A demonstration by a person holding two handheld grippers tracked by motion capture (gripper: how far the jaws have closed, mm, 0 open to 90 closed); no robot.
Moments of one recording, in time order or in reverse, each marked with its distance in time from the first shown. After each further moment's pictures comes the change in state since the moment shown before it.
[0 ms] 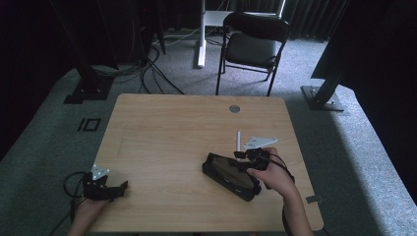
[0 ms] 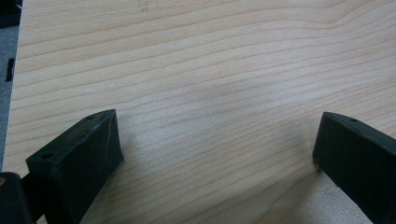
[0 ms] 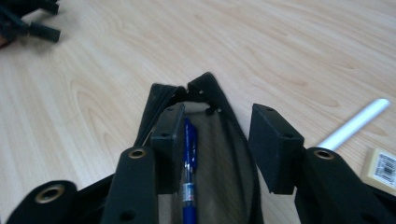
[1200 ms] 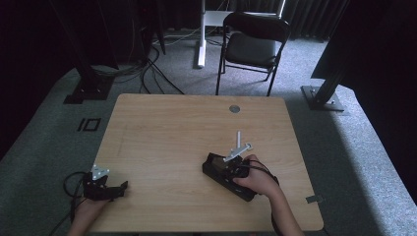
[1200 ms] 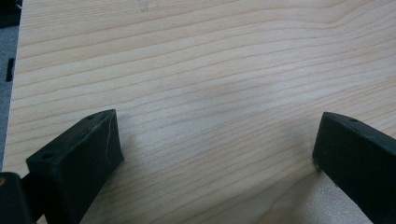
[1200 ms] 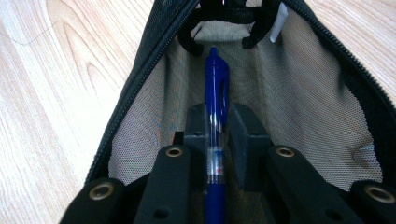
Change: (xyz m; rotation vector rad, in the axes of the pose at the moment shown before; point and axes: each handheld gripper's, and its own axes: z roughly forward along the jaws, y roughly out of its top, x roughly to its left) left arm 0.000 0.000 0.000 0.000 0.000 0.000; right arm 0.016 -0.020 0.062 0.295 0.042 -0.088
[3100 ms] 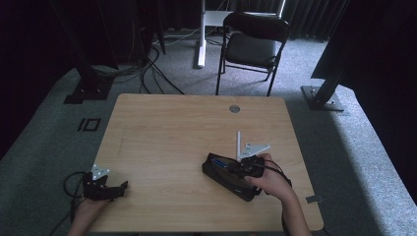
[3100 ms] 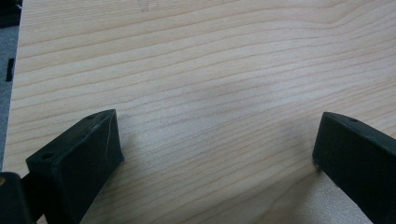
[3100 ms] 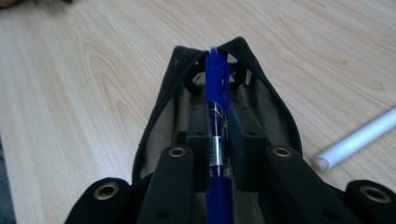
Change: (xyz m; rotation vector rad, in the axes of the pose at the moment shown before) left arm 0.000 0.000 0.000 0.000 0.000 0.000; right arm -0.004 -0.011 -0.046 -0.215 0.014 0.016
